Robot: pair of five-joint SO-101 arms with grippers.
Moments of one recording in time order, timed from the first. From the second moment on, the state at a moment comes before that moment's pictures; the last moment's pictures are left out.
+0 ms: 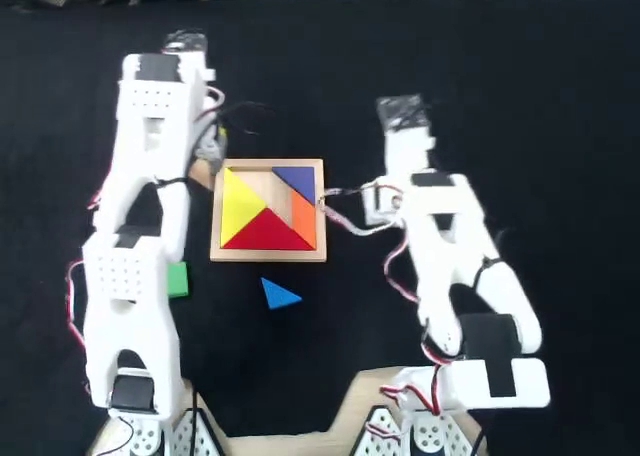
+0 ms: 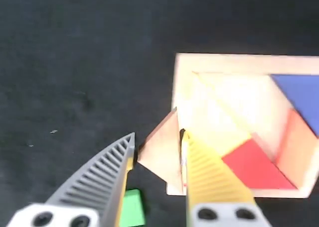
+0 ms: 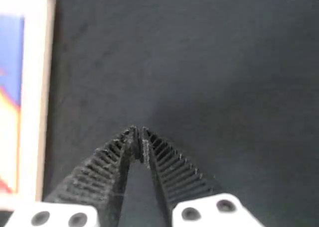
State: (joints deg) left arm -1.1 42.0 -47.0 100.2 4.3; right arm -1.7 -2.1 37.1 41.5 3.7
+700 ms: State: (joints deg) left arm 11.0 26.0 -23.3 96.7 14.4; right arm 3.0 -2.1 36.3 39.6 0.5
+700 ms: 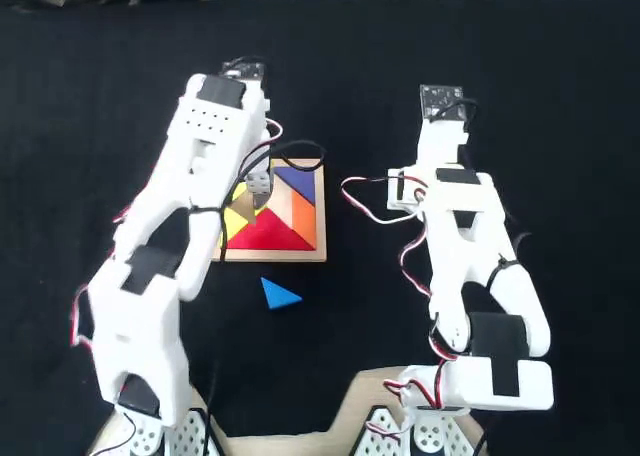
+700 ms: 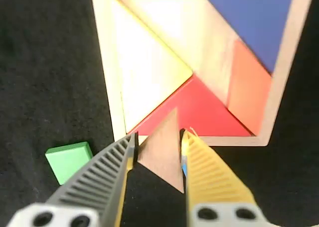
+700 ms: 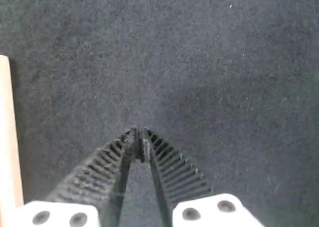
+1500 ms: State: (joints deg) left arm 15.4 19.6 0.1 66.1 14.4; right arm 2.7 -2.1 36.3 39.6 0.5
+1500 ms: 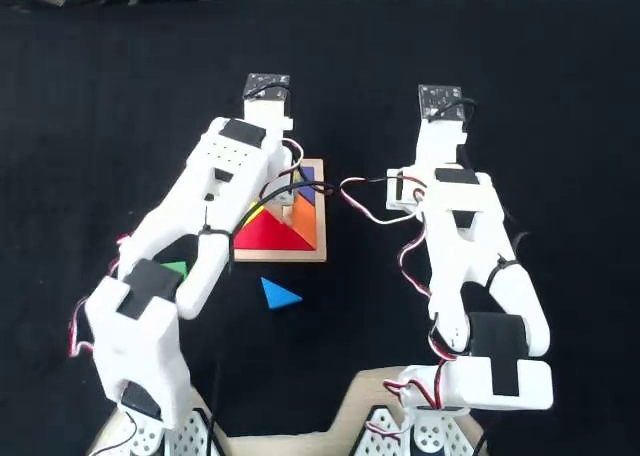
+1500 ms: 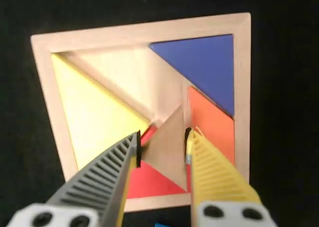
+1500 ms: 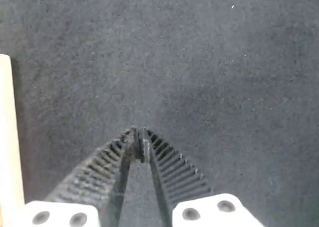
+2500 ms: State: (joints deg) left arm 15.9 26.3 -5.9 66.1 15.9; right arm 2.7 -2.1 36.3 39.6 0.5
